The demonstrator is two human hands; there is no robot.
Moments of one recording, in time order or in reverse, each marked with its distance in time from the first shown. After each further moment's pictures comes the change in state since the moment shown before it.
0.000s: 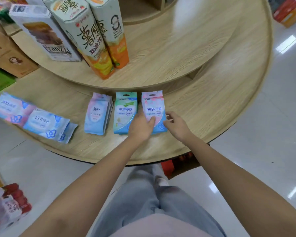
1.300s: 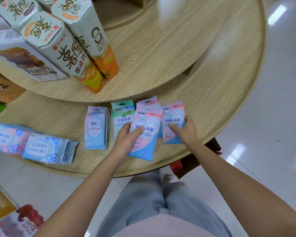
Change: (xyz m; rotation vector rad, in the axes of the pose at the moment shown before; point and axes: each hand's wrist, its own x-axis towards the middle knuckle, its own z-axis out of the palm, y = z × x) left_hand -0.011 -0.019 -0.058 -0.655 -0.240 -0.258; right_hand 0.010 0.030 0.010 0.382 0.329 0.195
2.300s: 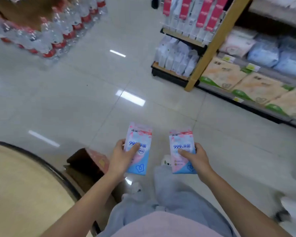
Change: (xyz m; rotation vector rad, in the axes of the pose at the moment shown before) left_hand -0.194 -0.172 0.239 1.360 -1.283 0.382; right_hand -0.426 0.253 -0.015 1.329 1.440 0.568
